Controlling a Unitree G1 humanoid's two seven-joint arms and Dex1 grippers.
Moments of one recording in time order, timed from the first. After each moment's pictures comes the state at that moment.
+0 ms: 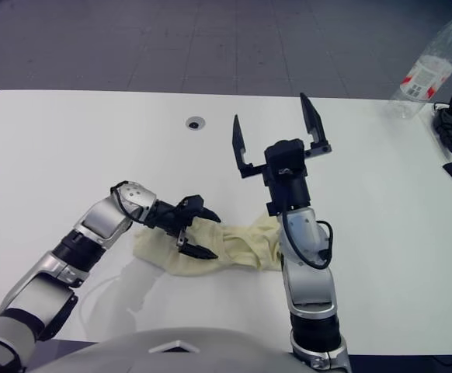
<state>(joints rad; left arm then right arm) -0.48 0.46 -0.54 0.13 -0.22 0.46 -1.32 0.01 -0.08 0.15 -0.57 -0.21 0.07 0.07</state>
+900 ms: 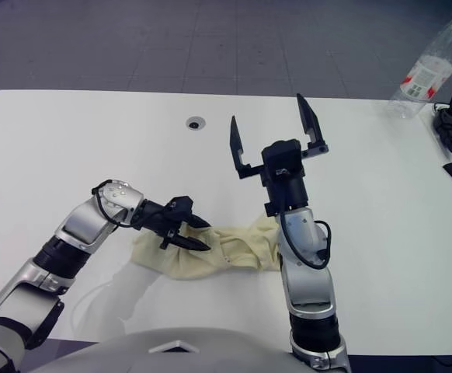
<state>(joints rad) -0.42 0.52 -0.48 0.02 -0.24 0.42 -1.35 0.01 -0.08 0.15 -0.57 -0.21 0.07 0.07</state>
